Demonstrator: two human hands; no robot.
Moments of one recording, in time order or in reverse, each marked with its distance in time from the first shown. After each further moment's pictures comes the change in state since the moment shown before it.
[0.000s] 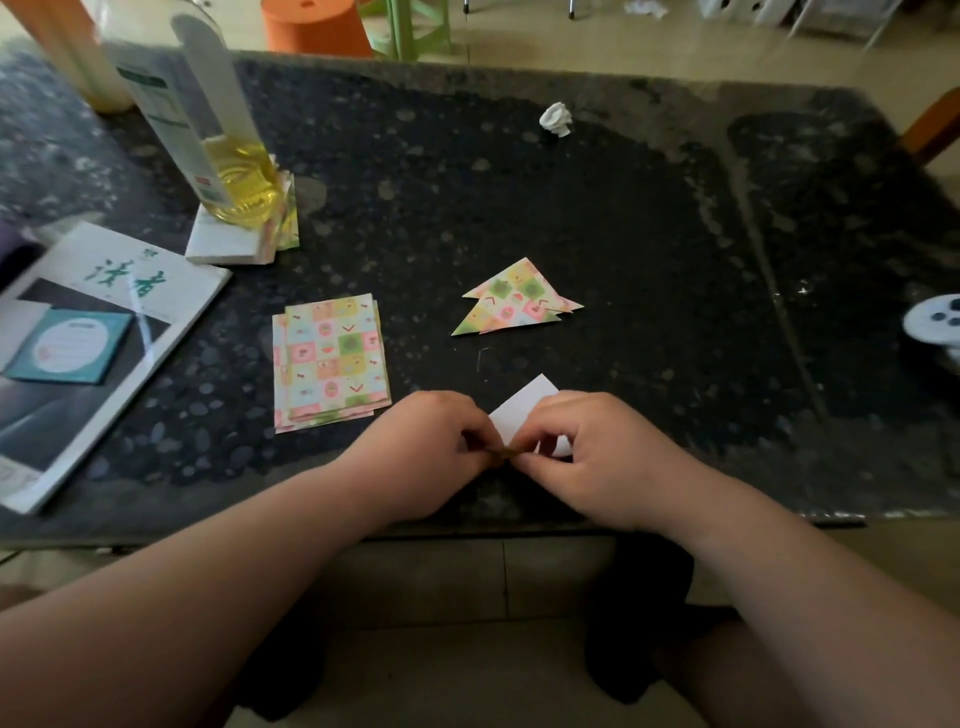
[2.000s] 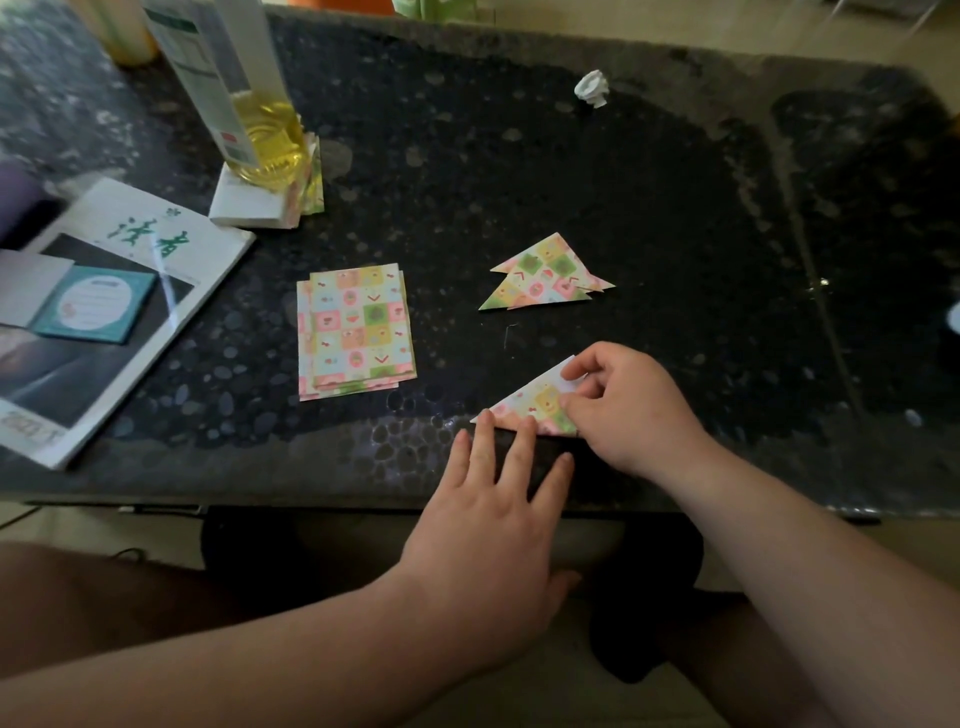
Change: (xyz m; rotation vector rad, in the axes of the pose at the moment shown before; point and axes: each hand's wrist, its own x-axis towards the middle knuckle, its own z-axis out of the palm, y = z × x) left_hand -0.058 0.037 0.060 0.501 -0.157 0.062; right_hand 0.023 0.003 0.015 0.093 0.228 0.511
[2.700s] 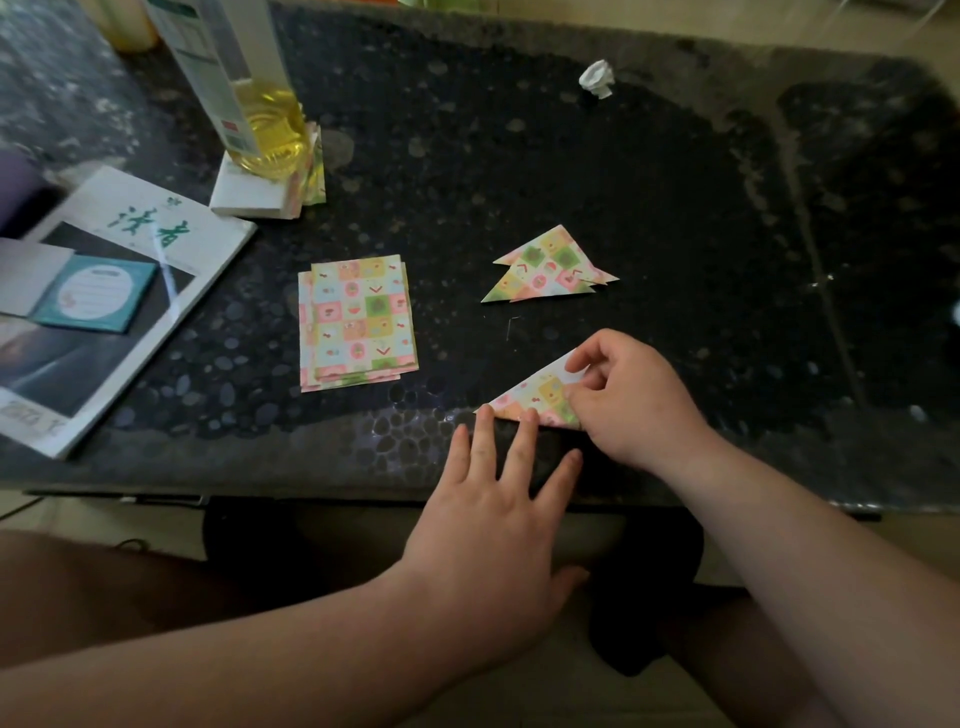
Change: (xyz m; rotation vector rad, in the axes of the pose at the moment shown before) left_hand 0.000 0.002 0.002 0.017 -0.006 -0.007; right_hand 0.000 -0.002 -0.001 -0.016 0.017 -0.022
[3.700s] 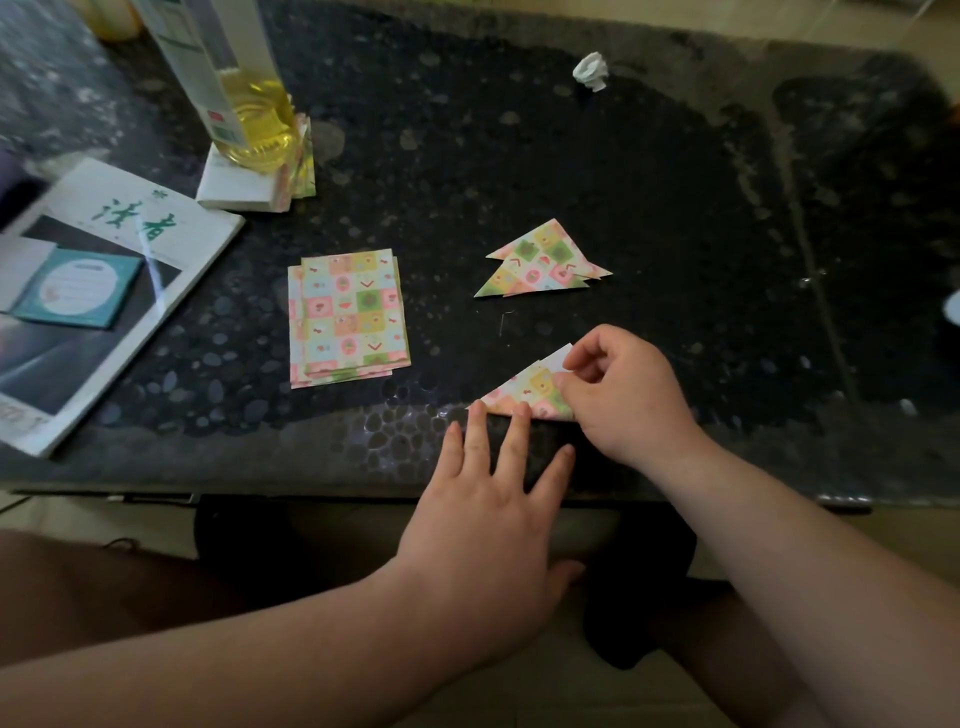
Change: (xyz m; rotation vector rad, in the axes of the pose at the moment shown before) left_hand 0.001 0.002 -0.001 0.007 0.004 -0.017; right_hand 0.001 0.005 0.006 0.058 0.112 -0.019
